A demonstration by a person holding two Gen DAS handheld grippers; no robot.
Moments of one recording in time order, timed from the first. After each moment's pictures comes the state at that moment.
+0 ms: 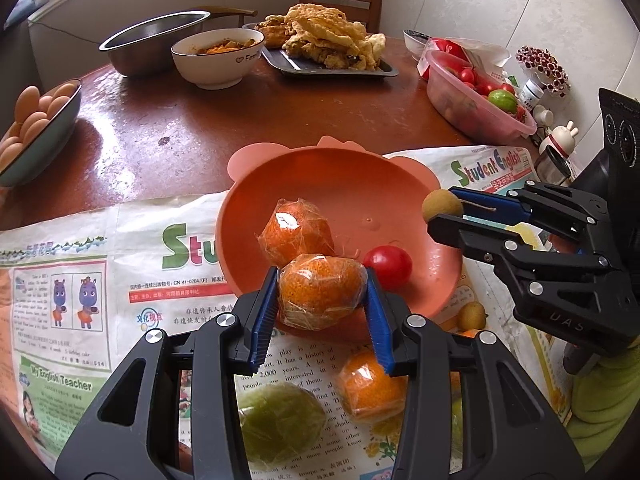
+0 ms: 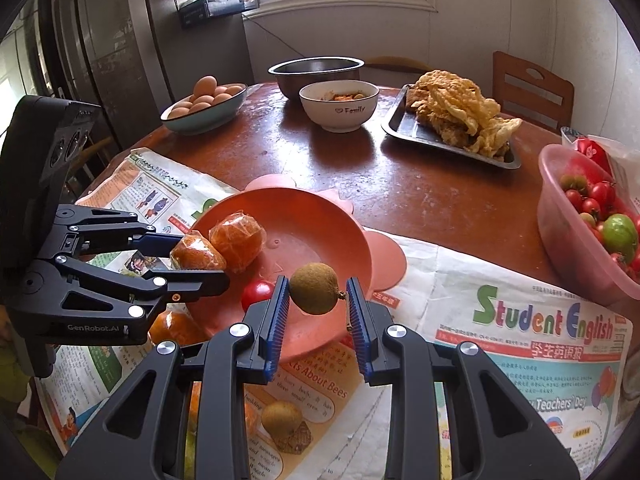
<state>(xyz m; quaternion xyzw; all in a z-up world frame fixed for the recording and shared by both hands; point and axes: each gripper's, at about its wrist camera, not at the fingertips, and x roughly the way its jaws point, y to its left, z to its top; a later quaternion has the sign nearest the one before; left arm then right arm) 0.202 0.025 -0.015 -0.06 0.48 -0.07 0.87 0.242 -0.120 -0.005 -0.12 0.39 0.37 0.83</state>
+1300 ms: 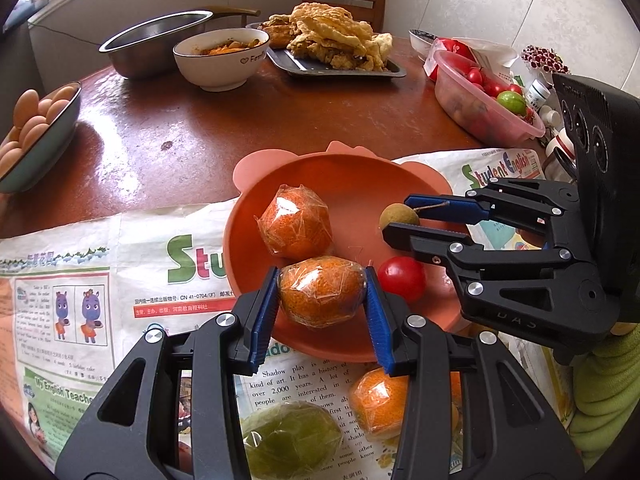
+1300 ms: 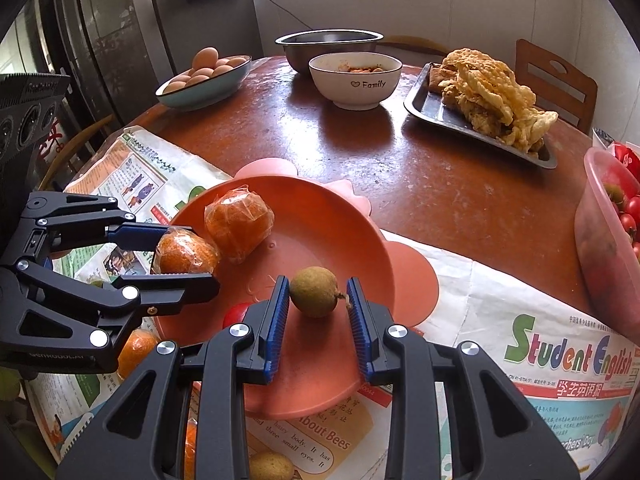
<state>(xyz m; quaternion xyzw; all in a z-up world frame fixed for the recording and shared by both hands) 0.211 0.027 -0.018 -0.05 0.48 -0.06 0.87 0.268 -0.092 -0.027 -0.14 0.42 0.39 0.81</state>
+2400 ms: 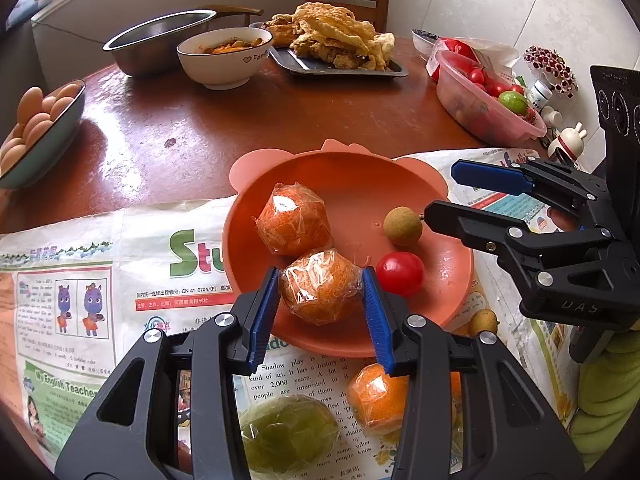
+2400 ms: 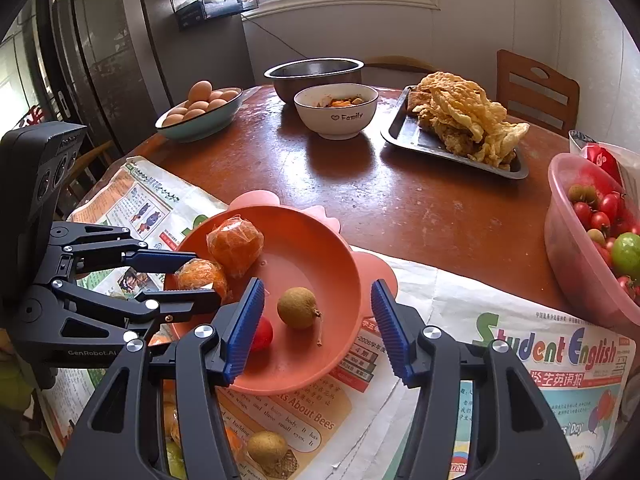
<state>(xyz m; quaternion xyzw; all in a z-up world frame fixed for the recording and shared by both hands) 0.208 0.025 -0.017 -0.05 0.48 -0.06 0.87 0.261 -0.115 -0.002 -0.11 0.39 0.38 0.83</state>
